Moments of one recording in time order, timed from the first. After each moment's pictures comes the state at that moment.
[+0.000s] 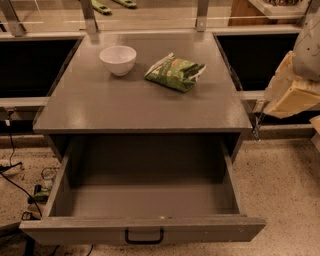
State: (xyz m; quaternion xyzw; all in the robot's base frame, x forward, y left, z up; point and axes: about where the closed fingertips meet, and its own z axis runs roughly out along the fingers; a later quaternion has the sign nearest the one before) arm 0.438 -0.214 0.987 -0.60 0.78 -0.05 0.18
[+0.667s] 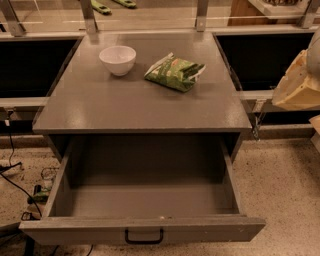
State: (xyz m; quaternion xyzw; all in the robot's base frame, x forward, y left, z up) arm 0.433 -0.223 0.995 -0.59 0.78 -0.06 0.20
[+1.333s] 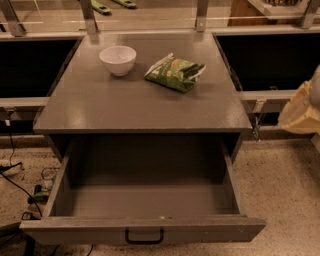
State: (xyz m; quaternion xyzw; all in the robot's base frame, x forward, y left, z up) arm 0.432 -0.255 0.943 -0.59 0.78 -0.05 0.20
